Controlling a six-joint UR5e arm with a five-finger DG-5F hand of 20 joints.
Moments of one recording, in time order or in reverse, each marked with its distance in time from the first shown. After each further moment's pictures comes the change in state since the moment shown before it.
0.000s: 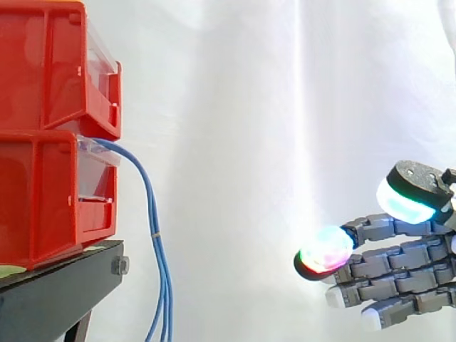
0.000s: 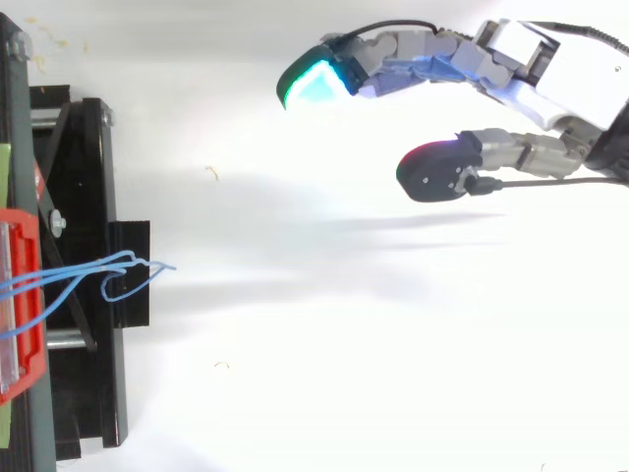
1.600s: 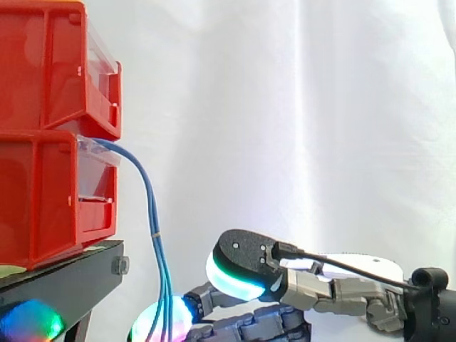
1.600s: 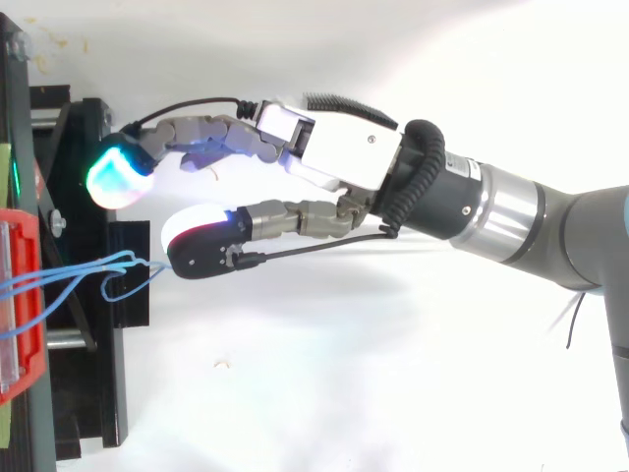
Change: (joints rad) arm 0.000 -0.350 0.489 -0.149 -0.089 0.024
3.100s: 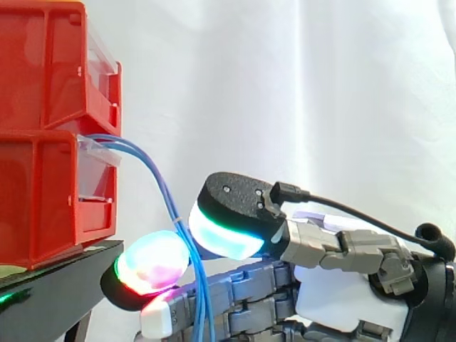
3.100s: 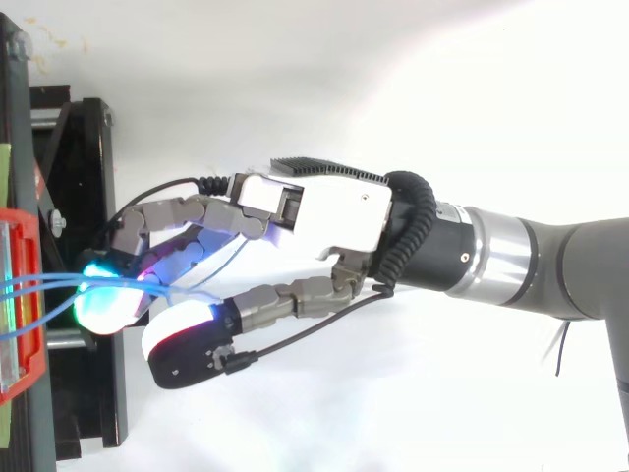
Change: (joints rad) arm 0.034 0.004 0.006 0.127 -0.101 0.119
